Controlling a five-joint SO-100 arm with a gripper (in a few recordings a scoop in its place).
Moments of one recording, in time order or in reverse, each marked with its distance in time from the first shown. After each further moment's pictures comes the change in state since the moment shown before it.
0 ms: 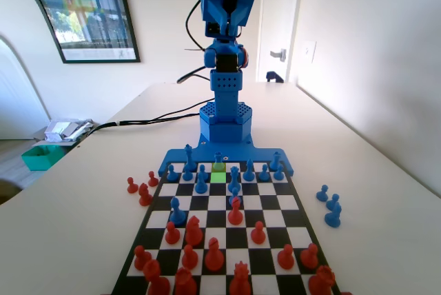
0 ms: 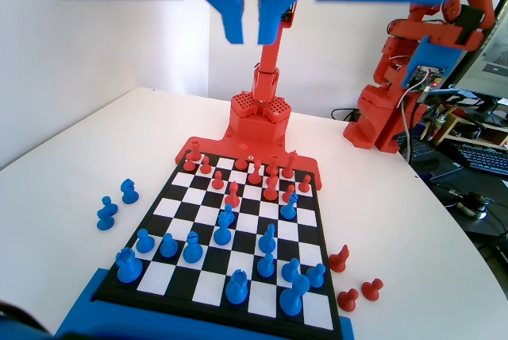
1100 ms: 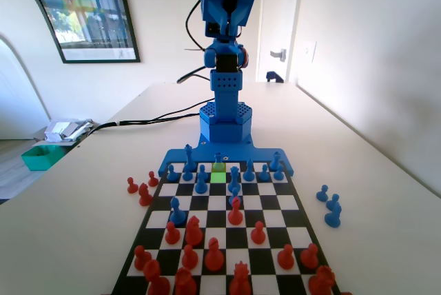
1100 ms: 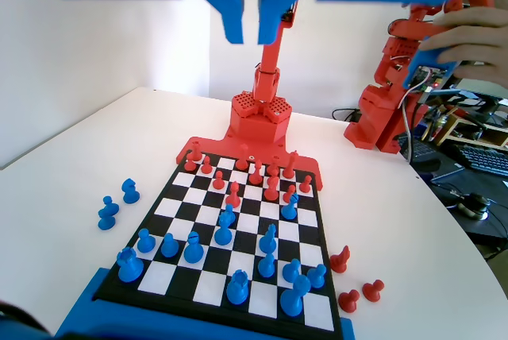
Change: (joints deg) arm -0.4 0.0 0.0 0.0 0.0
